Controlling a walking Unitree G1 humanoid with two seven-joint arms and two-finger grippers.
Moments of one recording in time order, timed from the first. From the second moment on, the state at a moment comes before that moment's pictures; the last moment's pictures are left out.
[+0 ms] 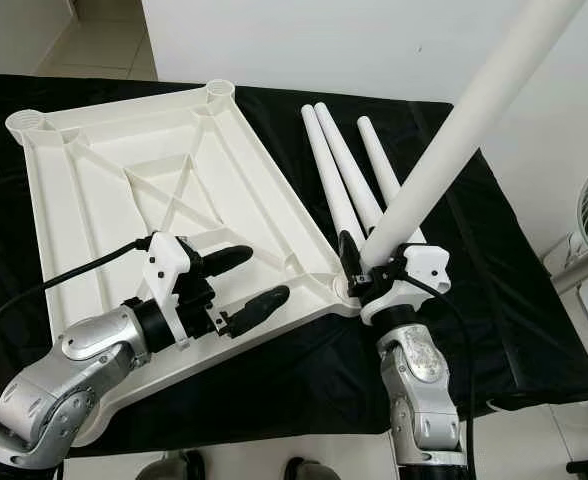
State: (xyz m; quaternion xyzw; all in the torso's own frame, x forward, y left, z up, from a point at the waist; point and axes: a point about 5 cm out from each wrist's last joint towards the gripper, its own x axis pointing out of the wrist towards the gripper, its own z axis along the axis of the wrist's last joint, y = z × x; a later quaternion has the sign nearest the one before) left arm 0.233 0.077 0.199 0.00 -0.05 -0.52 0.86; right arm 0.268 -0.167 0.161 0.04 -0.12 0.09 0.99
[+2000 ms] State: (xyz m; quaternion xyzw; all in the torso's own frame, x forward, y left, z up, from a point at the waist) left arm 0.227 0.071 0.203 -0.01 -0.06 -0.52 0.85; right arm 0.275 -0.160 0.174 0.02 -0.13 -0.01 0.99
